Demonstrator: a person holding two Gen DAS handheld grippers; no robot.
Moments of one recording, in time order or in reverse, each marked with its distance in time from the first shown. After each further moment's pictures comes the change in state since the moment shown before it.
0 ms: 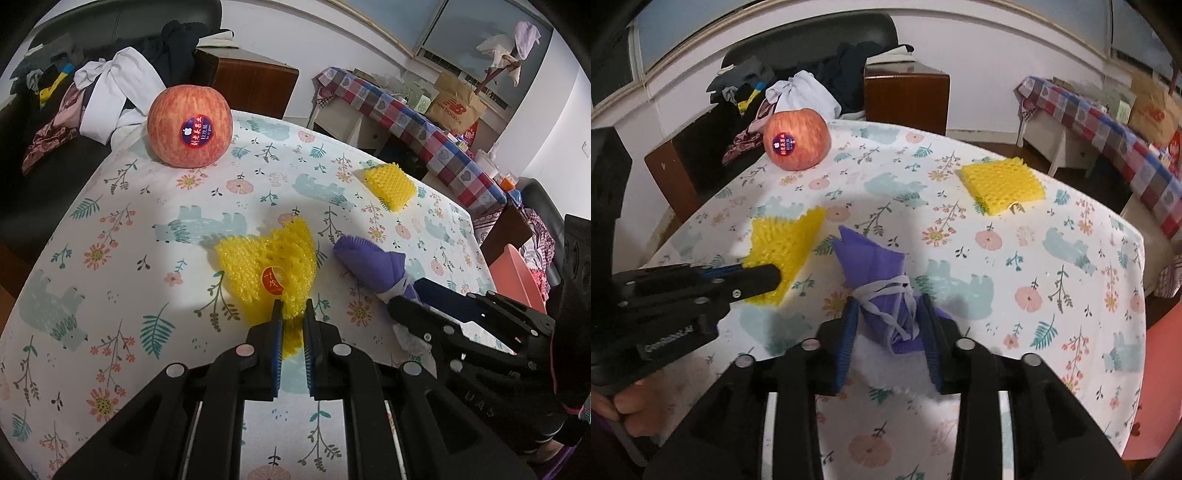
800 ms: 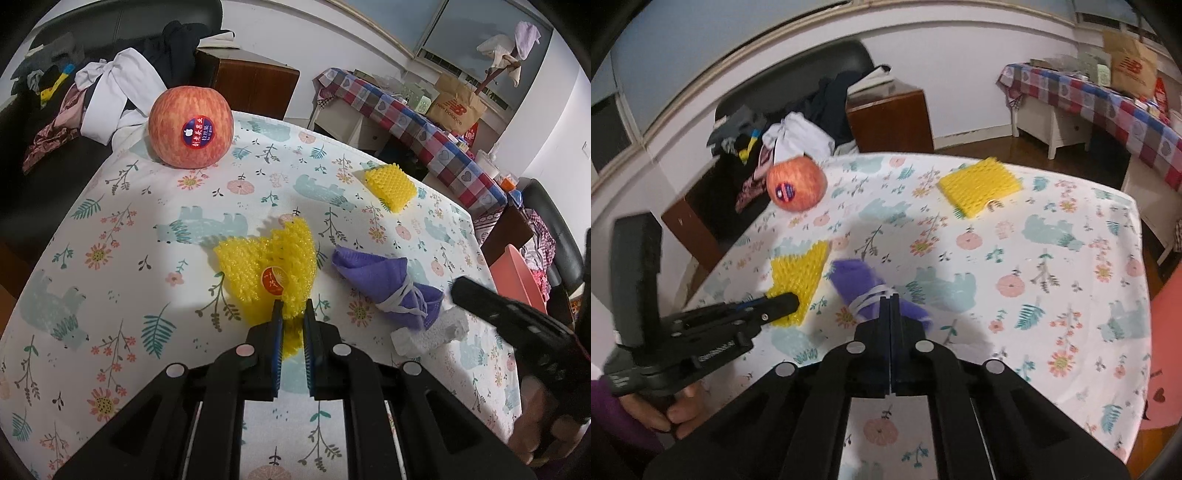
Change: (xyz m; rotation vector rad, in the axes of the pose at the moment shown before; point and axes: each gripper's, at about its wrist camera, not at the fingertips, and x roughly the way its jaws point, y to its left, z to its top) left arm -0.001 0.001 0.001 0.001 -0.003 0.004; right arm -0.045 -0.033 -0.007 0.191 -0.087 0.092
